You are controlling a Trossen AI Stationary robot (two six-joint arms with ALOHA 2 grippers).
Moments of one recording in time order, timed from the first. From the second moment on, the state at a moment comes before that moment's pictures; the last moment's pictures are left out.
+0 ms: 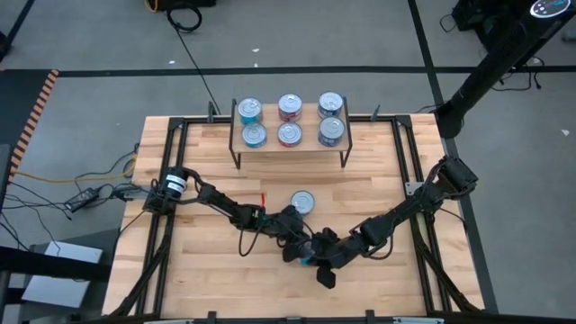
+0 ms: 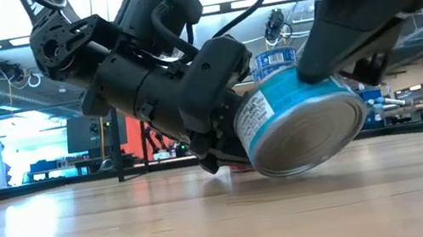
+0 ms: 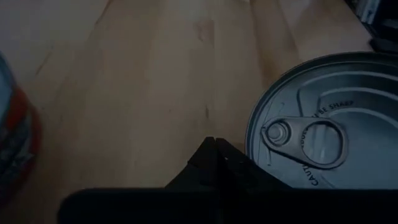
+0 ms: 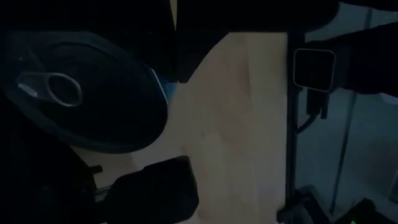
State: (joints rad) left arm -0.24 2.10 1.02 0.56 -0.06 -0.37; right arm 0.51 1.75 0.93 0.08 0.17 0.84
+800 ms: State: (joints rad) left arm -0.25 2.10 1.02 0.55 -0.02 -0.37; right arm 0.51 1.75 0.96 0.08 0.21 0.92
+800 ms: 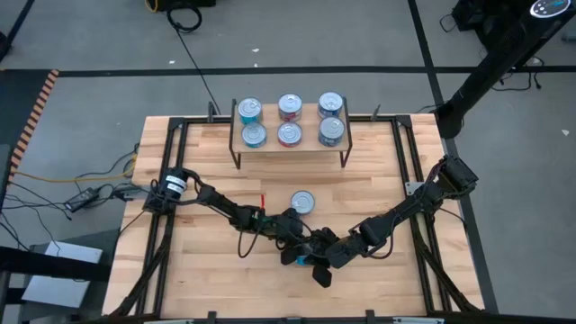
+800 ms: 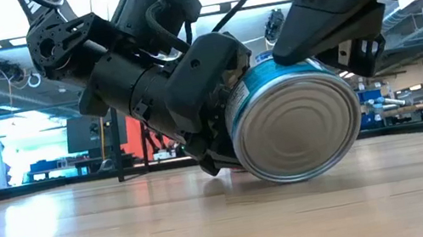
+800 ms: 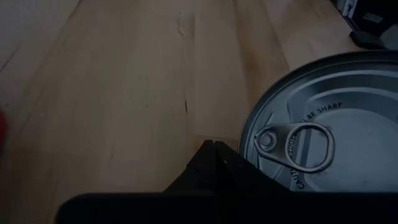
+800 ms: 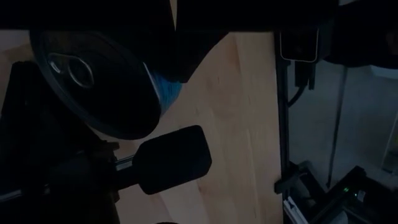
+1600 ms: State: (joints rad) left arm -0.25 2.10 1.02 0.56 -0.01 -0.37; right arm 0.44 1.71 0.96 0.02 0.23 0.84
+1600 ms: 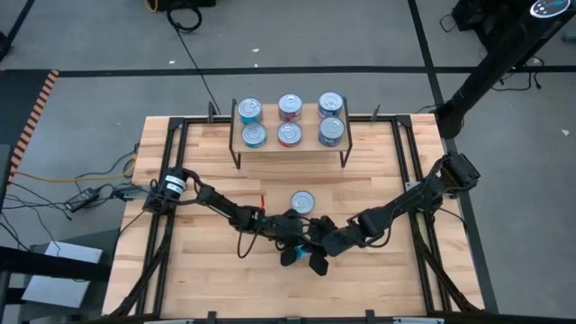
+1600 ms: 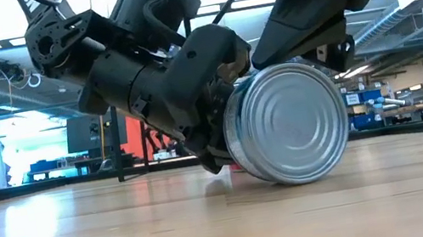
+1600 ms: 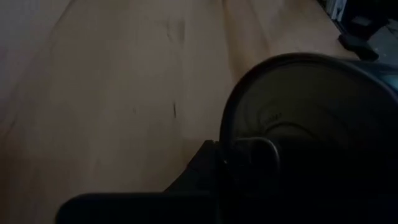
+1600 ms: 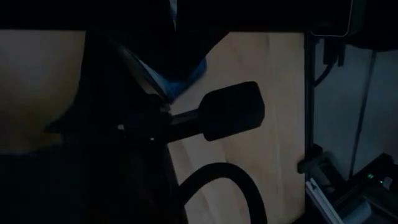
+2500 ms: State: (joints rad) left arm -0.23 1.83 1.02 -0.04 0.05 -0.32; right arm 0.44 1.71 0.96 0.02 0.21 0.77
